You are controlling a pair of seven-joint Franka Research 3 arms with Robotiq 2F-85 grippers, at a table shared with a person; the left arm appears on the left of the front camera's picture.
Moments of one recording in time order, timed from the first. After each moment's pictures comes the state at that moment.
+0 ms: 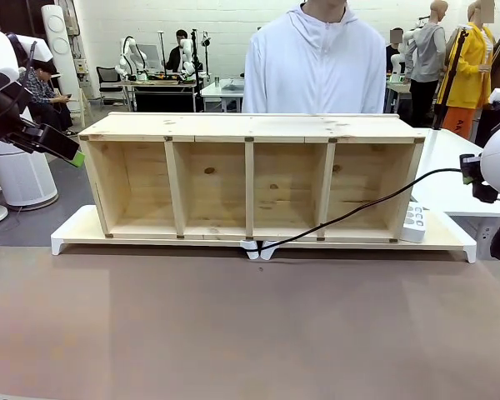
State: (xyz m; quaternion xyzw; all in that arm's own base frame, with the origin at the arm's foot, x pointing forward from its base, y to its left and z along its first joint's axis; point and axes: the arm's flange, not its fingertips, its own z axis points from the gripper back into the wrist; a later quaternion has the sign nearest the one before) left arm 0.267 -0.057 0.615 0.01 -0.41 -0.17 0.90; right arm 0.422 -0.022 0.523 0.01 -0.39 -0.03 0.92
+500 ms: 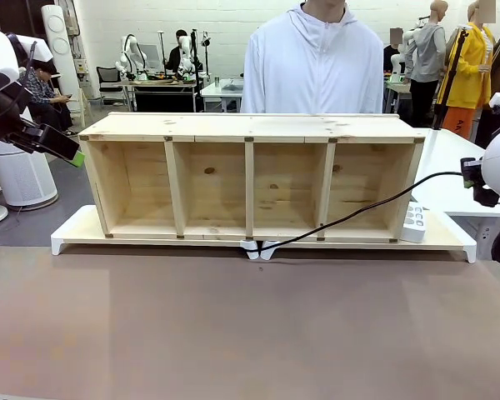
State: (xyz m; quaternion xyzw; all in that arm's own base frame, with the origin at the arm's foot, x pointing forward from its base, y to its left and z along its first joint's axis) left arm 0.267 -0.057 0.615 0.01 -0.41 -0.17 0.90; right arm 0.422 -0.025 0.518 0.01 -0.39 -0.04 0.92
